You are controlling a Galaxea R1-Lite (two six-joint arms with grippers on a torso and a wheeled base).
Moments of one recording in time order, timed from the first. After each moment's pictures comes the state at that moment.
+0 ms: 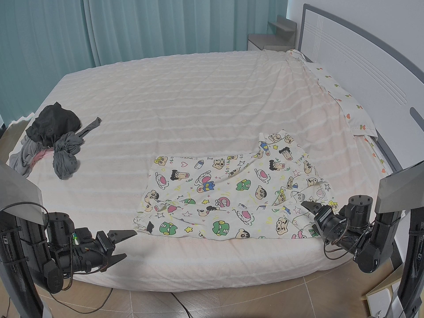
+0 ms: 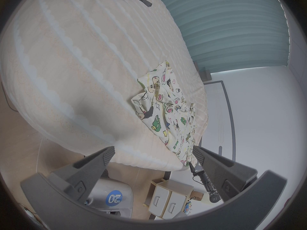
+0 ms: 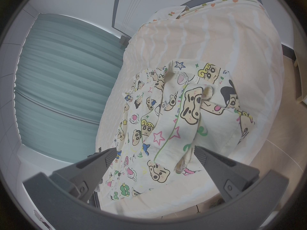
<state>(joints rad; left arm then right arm) -0.02 2.15 -0.04 -1.55 -0.57 -0.96 0.24 2.27 -0.31 -1.55 0.03 1.07</state>
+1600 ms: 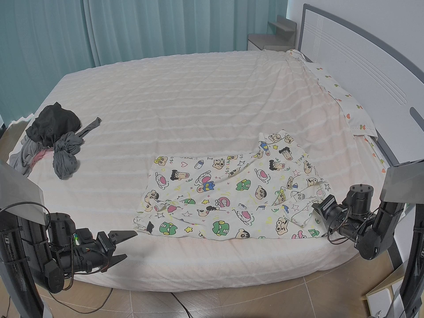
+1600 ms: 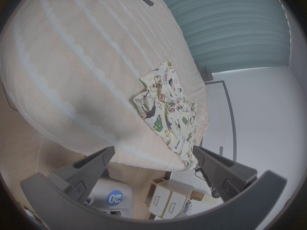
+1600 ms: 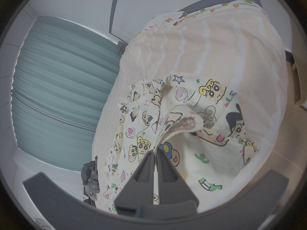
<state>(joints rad) -0.02 2.17 -0.04 -1.55 -0.56 -0.96 0.18 2.25 -0.44 -1.40 0.02 1.06</state>
